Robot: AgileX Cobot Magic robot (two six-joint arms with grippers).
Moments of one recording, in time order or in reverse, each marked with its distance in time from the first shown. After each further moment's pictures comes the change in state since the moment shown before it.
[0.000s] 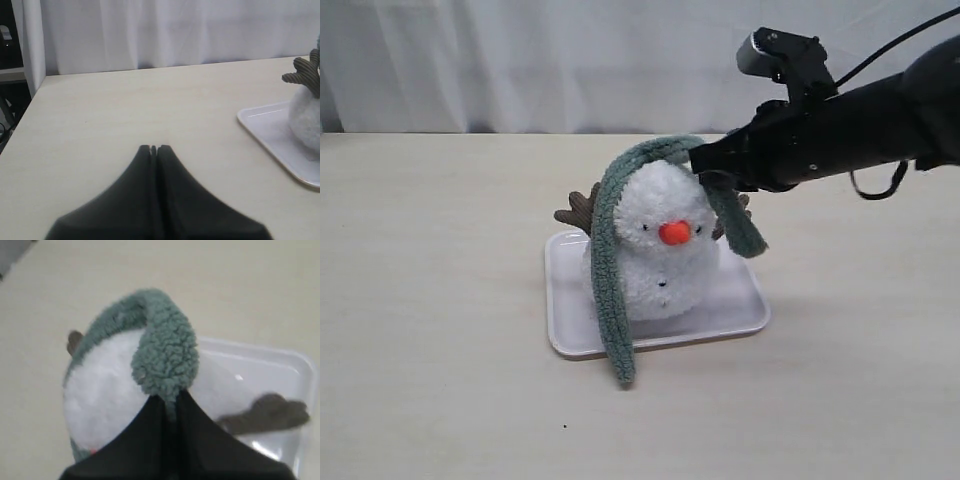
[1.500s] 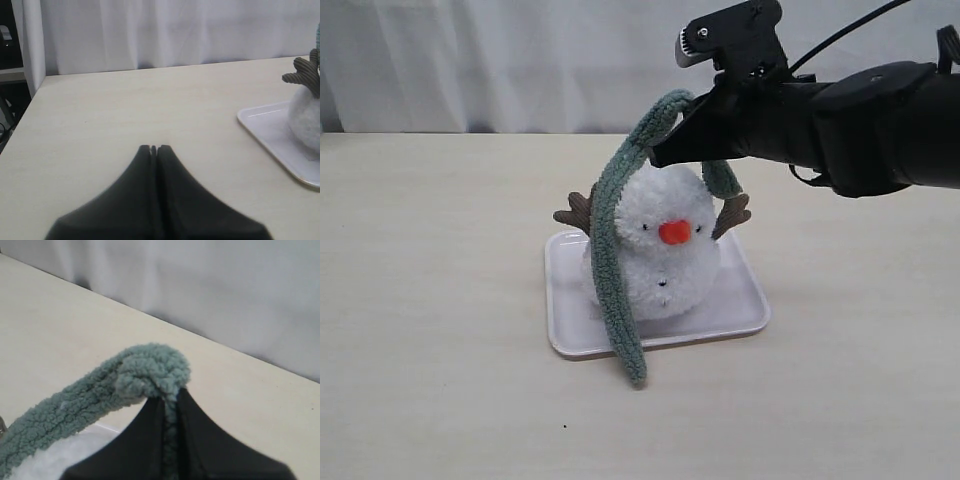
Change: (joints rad) left arm 0.000 0.000 0.000 0.000 0.000 0.000; right arm 0.223 0.040 0.013 0.561 -0.644 -0.805
